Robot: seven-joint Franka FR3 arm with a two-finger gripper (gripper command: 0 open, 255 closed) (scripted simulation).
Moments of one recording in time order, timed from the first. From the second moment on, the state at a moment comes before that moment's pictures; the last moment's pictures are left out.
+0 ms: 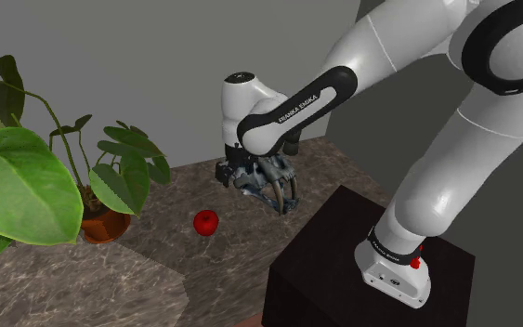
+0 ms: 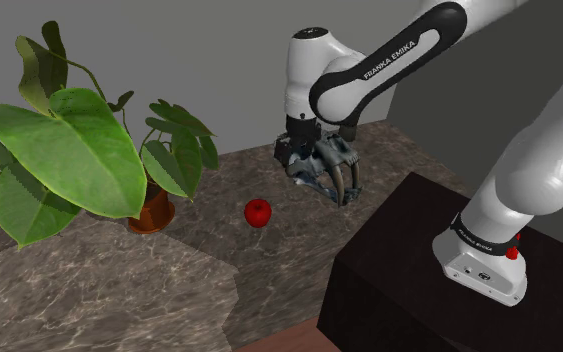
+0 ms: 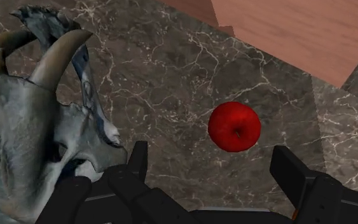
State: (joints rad) arm 0.02 -0.06 0.36 -2.40 -0.03 2.40 0.48
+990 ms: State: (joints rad) arm 0.20 0.54 0.27 -2.01 -0.43 2.53 0.86
